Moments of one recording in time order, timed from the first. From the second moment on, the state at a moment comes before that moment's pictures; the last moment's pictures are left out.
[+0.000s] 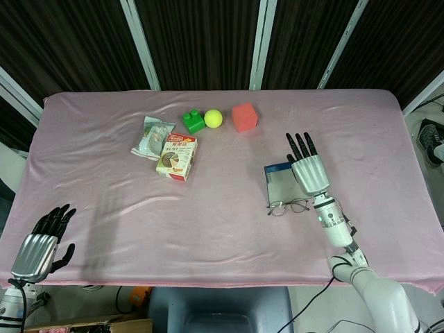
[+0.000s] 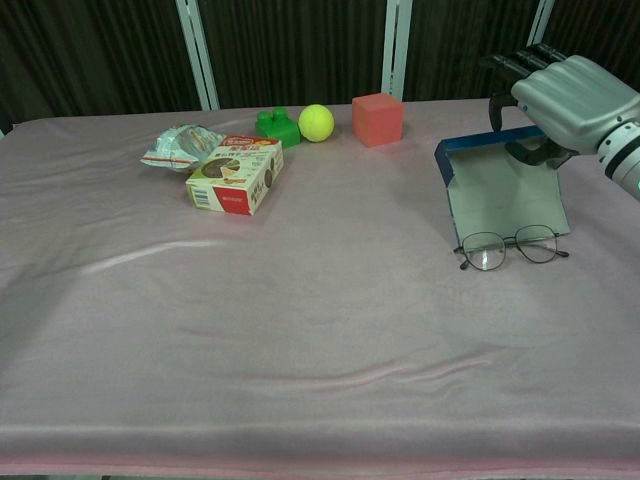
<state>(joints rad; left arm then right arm) -0.16 -1.18 0.02 -1.55 1.57 1.40 0.03 0.72 -1.92 0.18 -0.36 -1.49 1.25 -0.08</state>
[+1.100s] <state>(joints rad) -0.16 -1.18 0.00 -1.55 1.53 1.40 0.05 0.65 -1.72 0.13 -0.70 -1.47 1.15 -0.09</state>
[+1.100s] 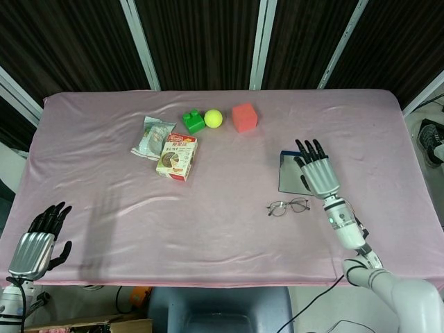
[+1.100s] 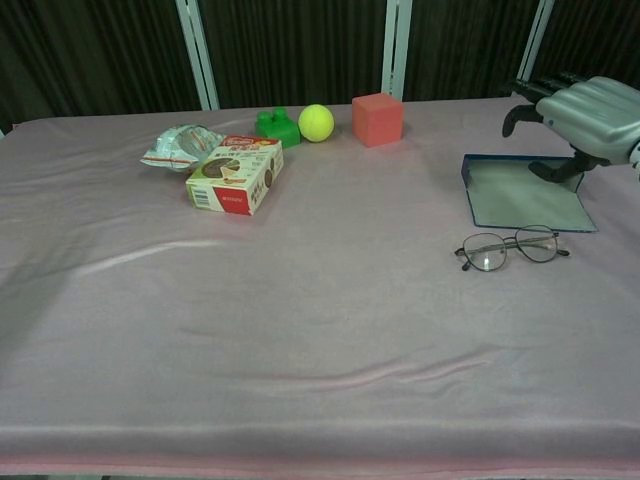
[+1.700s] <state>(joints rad) -0.16 -1.18 0.01 -1.56 1.54 1.41 0.06 0.59 -1.58 0.02 -0.99 -1.51 1.07 -0.08</state>
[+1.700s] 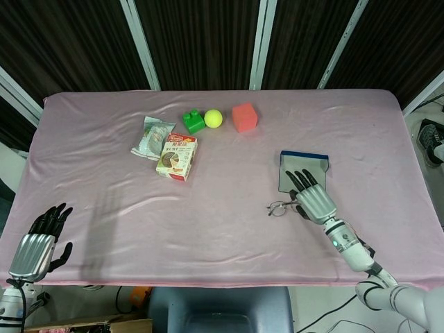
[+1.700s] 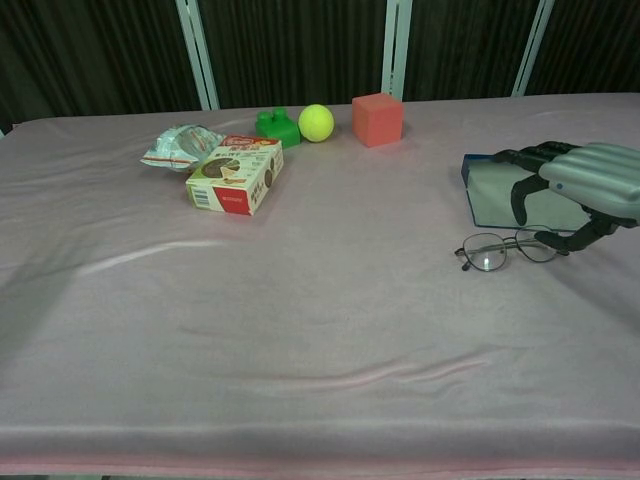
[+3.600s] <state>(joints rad) -0.15 -1.17 0.01 -1.55 1.55 1.42 0.02 0.70 -1.76 0.11 -0.96 -1.49 0.99 -0.06</state>
